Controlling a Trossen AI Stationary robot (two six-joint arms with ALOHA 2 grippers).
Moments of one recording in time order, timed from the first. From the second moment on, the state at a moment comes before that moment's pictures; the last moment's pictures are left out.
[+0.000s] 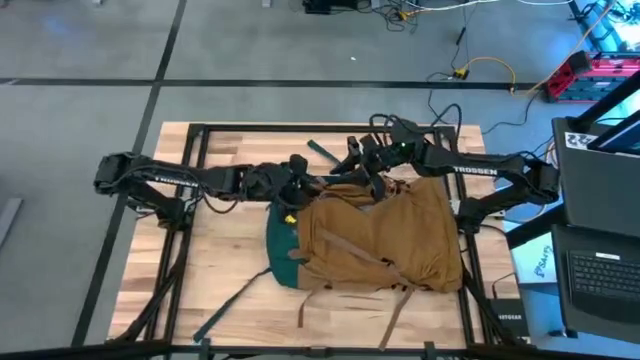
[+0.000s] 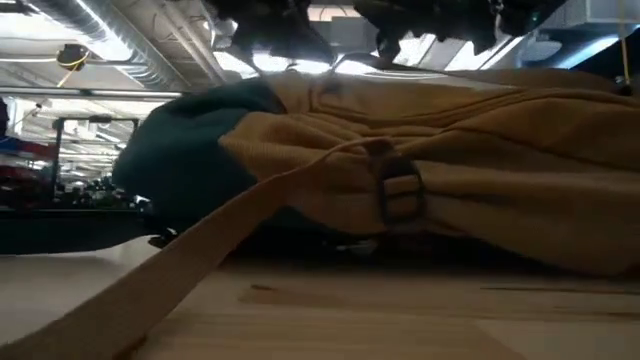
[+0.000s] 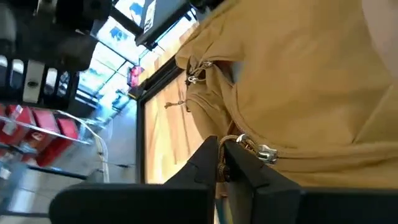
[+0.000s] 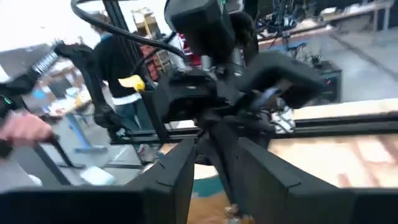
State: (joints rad) left arm 0.01 1.41 1.05 -0.07 -0.22 0.72; right arm -0.34 1.34 0.89 0.41 -0.74 0.26
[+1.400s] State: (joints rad) left arm 0.03 1.41 1.07 -0.06 -0.25 0.33; right arm -0.34 1.61 0.96 0.41 -0.86 0.40
